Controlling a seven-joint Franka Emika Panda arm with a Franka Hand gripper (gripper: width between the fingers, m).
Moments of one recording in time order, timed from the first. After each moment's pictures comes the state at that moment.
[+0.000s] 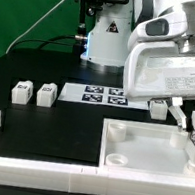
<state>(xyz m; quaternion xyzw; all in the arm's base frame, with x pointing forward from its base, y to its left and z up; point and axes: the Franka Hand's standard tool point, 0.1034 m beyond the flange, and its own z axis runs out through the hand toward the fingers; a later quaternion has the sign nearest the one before) 0.618 0.115 0.083 -0.95 -0.08 -0.29 0.05</state>
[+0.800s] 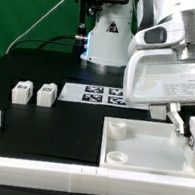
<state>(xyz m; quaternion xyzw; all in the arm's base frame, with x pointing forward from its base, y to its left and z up) 0.614 0.115 0.074 -0.95 -0.05 -0.29 0.05</state>
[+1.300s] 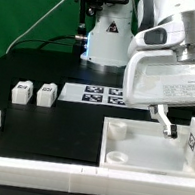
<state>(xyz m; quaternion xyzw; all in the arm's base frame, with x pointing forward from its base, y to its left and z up) 0.613 0.115 0.072 -0.95 -0.06 -0.29 0.05</state>
